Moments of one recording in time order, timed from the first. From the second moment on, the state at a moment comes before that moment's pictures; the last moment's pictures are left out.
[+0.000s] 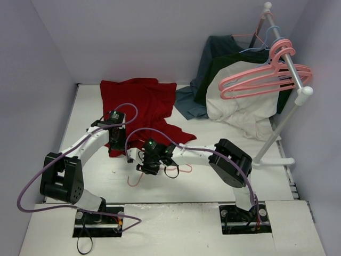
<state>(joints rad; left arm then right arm) -0.25 1.48 1.00 -0.72 -0.04 -0.32 1.06 1.96 1.21 -0.18 -0.29 -0.40</state>
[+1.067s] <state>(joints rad) -0.28 1.26 1.21 -0.82 0.00 0.00 0.88 1.75 1.34 -0.25 -0.88 -0.13</state>
